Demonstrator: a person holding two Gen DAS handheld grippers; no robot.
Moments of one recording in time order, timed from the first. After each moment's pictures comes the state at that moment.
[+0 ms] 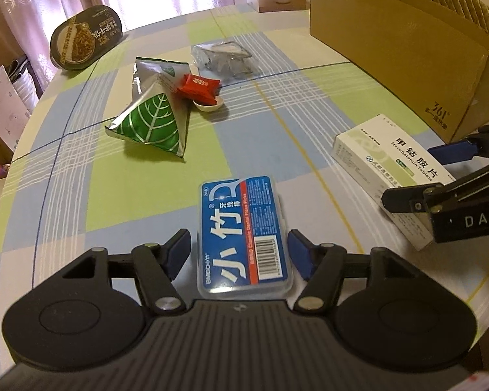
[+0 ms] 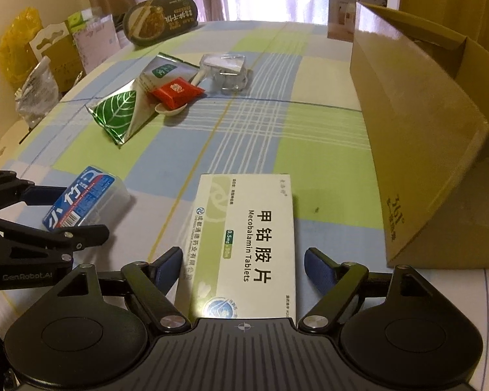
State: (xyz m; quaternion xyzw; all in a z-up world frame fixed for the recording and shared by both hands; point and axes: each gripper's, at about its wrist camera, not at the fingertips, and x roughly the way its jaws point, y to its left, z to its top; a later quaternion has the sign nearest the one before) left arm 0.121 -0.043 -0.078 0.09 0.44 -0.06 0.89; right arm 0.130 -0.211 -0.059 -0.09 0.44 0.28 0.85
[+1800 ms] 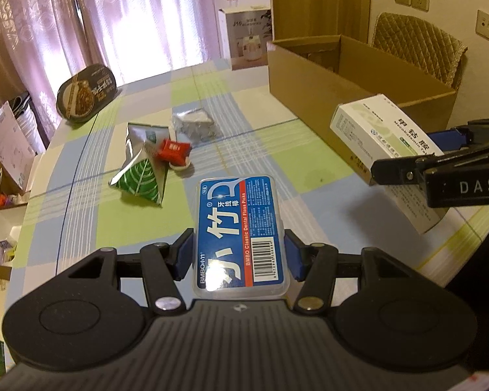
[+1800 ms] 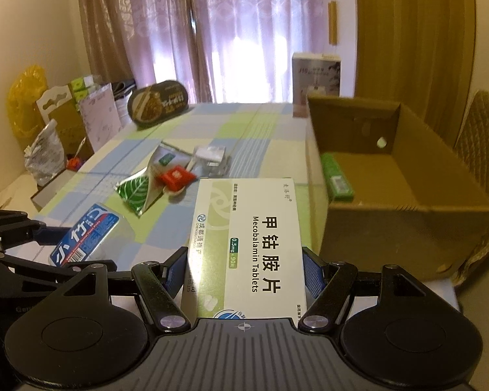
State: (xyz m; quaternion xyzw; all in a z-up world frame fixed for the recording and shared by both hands) left arm 0.054 -0.094 0.010 0.09 0.37 -0.09 0.92; right arm 0.069 -0.274 0.045 -0.05 0.33 0.27 0.91
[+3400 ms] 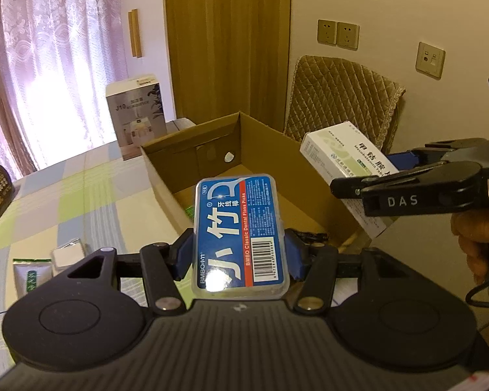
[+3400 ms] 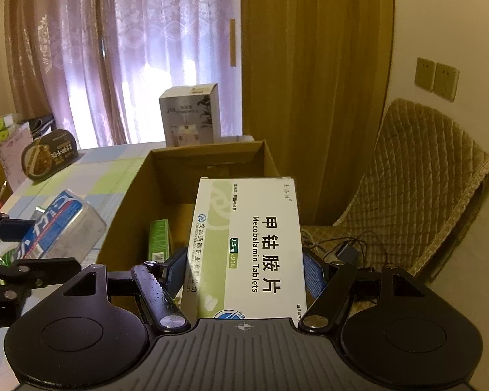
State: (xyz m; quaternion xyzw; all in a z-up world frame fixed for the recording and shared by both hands) left arm 0.181 -0.249 0.068 0.08 0.31 -0.22 0.92; right arm 0.206 -0.413 0.082 -0.03 0.31 0.15 0.94
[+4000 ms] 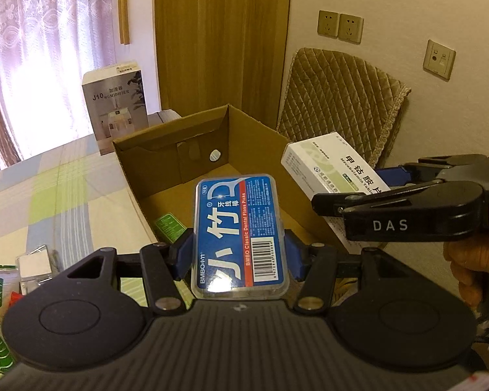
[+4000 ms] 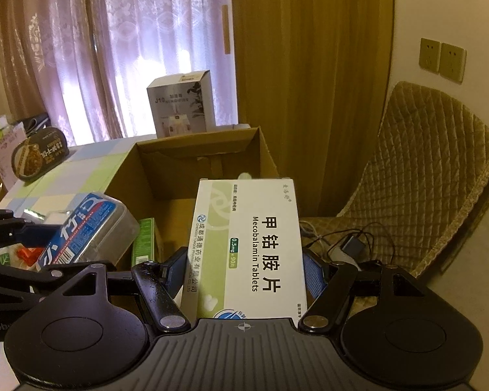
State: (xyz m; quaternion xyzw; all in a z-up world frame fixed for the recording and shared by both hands) left arm 0.224 -0.279 0.043 0.07 0.33 -0.23 0.91; right arm 0.242 -0.417 0.062 -0.02 0.33 0.15 0.93
